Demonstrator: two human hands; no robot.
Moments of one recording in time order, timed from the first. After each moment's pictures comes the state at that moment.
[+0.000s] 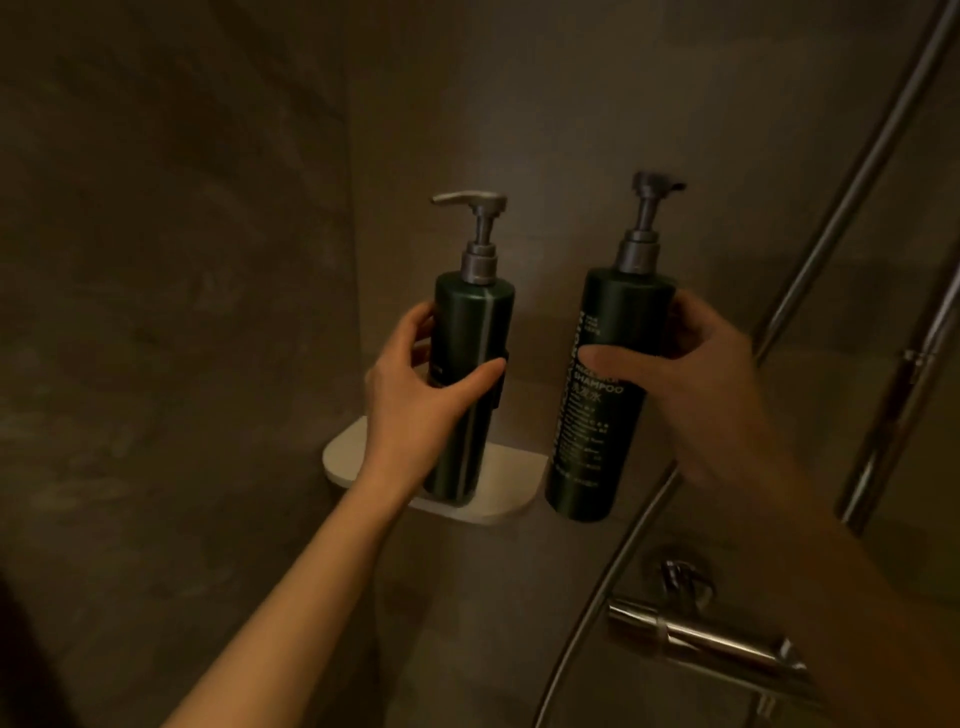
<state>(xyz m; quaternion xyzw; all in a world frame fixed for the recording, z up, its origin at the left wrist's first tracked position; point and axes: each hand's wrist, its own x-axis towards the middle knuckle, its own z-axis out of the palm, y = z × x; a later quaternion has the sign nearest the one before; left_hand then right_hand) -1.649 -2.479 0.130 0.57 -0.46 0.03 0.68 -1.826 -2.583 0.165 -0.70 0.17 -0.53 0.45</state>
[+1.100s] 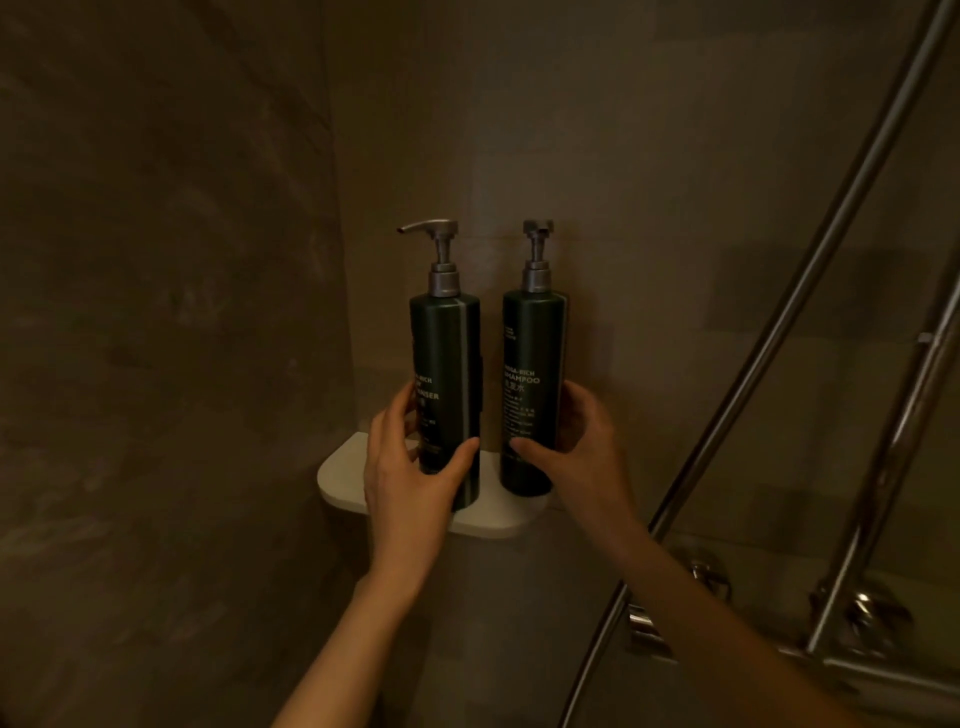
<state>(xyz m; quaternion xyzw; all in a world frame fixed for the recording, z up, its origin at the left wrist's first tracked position) -1.621 -2.497 0.048 0.61 -0.42 0.10 0.66 -1.744 -2.609 0.060 -0.74 0.27 -0.50 0.35</state>
